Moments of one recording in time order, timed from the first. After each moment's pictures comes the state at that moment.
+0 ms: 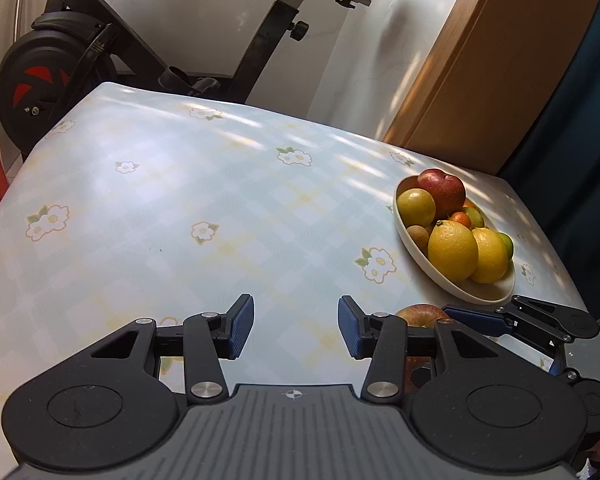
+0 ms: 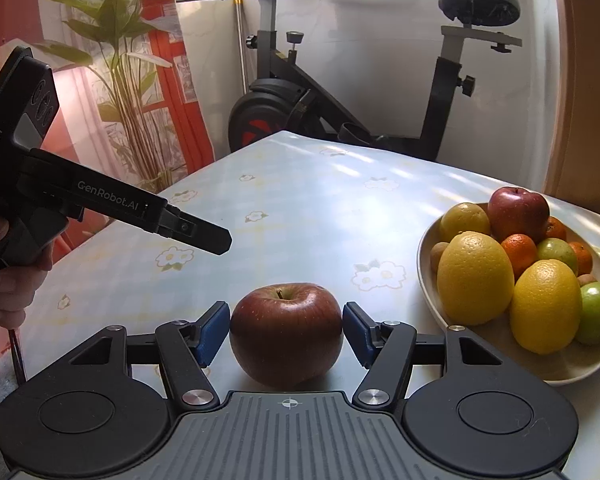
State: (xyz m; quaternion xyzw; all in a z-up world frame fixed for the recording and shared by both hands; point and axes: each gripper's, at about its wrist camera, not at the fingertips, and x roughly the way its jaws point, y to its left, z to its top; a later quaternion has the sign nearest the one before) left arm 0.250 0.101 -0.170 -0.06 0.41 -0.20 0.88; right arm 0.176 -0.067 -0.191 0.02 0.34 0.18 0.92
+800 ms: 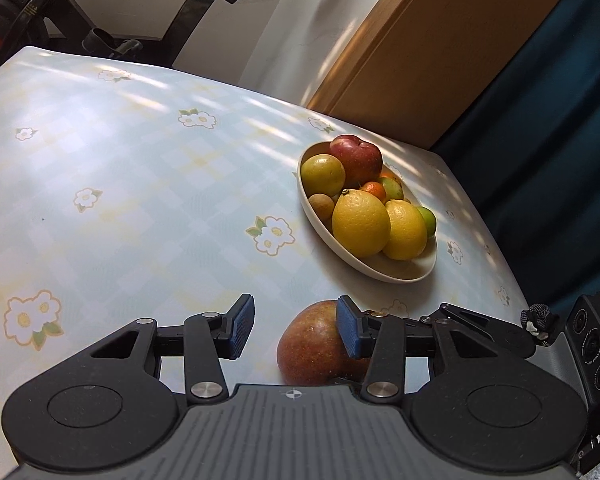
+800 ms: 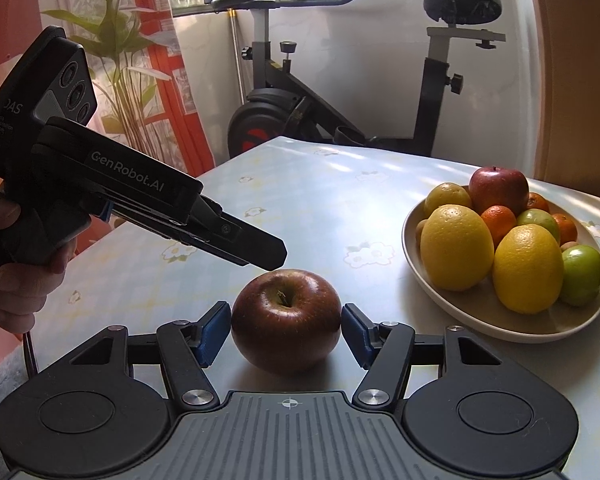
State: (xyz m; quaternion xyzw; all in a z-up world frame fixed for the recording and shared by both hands) left arm 0.248 0.056 -0.175 -0.10 0.45 -0.30 0.84; right arm 0.149 -0.081 -0.197 0.04 0.32 0.18 0.93
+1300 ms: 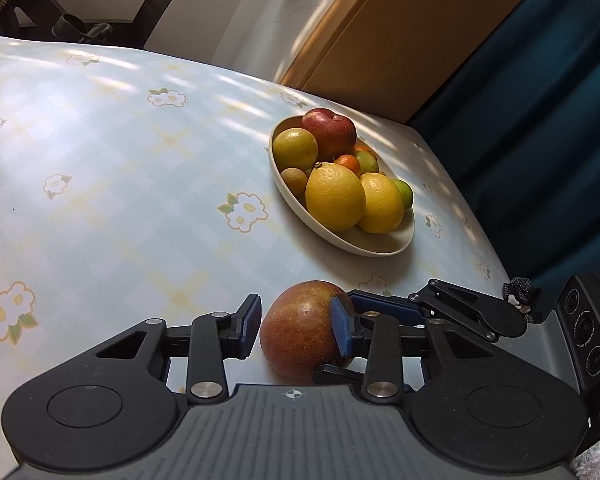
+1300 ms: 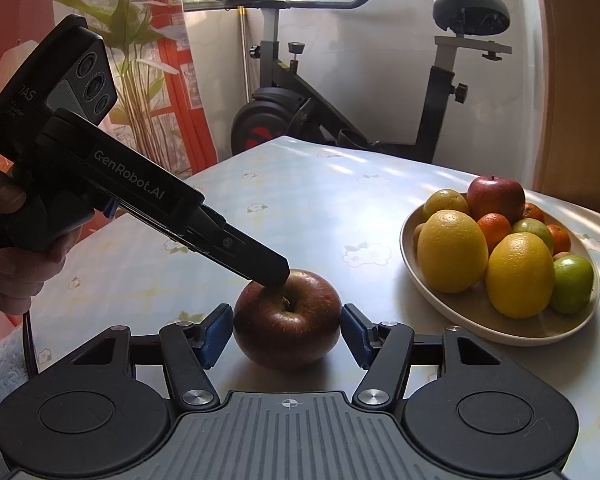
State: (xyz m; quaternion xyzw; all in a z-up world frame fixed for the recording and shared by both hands) left arm 0.248 0.051 -0.181 -0.09 0.47 -0.34 0.81; right arm 0.142 -0.081 -0.195 0.01 0.32 0.18 0.93
